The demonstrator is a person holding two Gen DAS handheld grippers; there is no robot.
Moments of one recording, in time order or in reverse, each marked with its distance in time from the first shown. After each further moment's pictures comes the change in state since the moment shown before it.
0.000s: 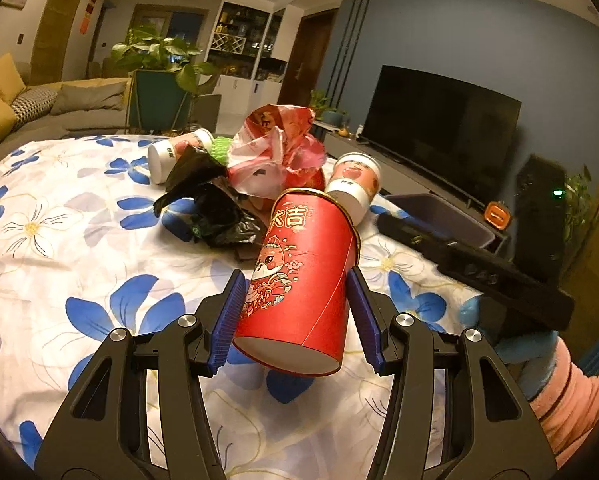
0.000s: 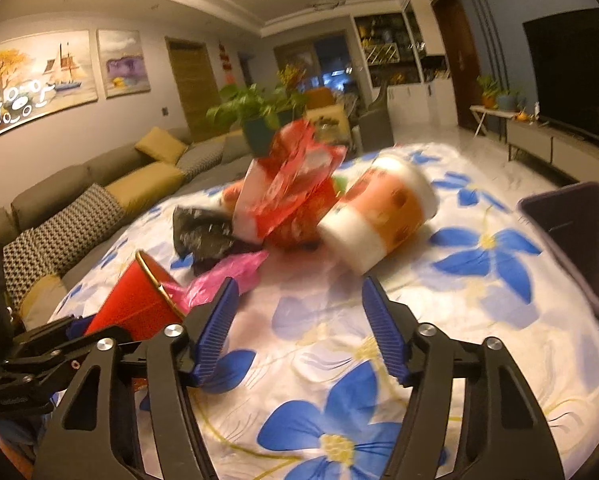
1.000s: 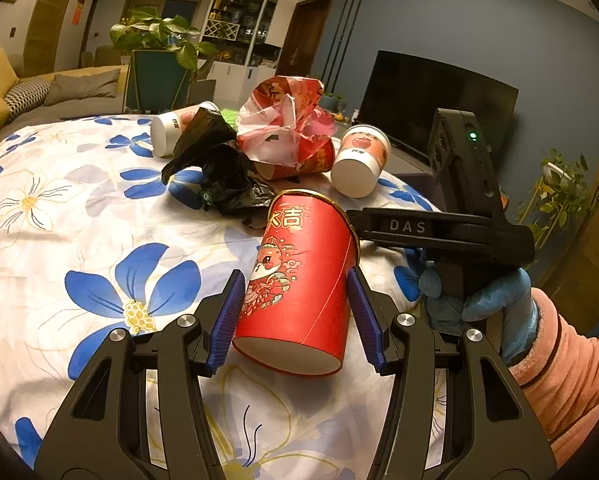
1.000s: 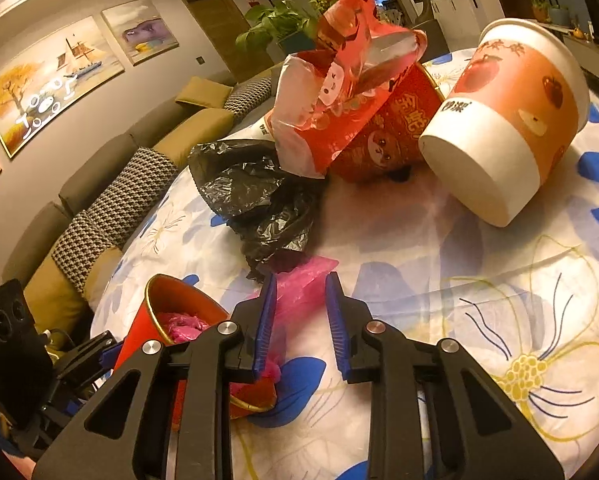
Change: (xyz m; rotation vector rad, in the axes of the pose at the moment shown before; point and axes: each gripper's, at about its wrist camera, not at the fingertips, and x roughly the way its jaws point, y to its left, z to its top) left arm 0.002 0.021 -0.022 0.006 0.057 -0.018; right arm 0.068 -0.001 0.001 0.108 0.276 0.266
